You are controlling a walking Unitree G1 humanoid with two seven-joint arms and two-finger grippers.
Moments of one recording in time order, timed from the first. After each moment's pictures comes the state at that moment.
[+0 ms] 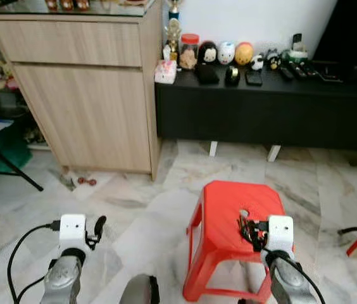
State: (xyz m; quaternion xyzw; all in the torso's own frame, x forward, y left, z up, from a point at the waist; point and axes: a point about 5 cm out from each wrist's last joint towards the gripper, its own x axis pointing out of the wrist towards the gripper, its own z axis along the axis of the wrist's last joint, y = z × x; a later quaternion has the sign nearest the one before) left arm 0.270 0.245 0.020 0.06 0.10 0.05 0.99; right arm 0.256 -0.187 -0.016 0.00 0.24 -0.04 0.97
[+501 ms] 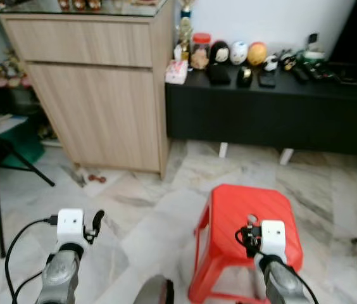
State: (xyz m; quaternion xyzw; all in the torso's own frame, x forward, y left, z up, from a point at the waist) left arm 0.272 0.248 0.022 0.06 0.10 0.05 0.99; right arm 0.258 -0.178 -0.018 0.02 0.23 -0.02 0.97
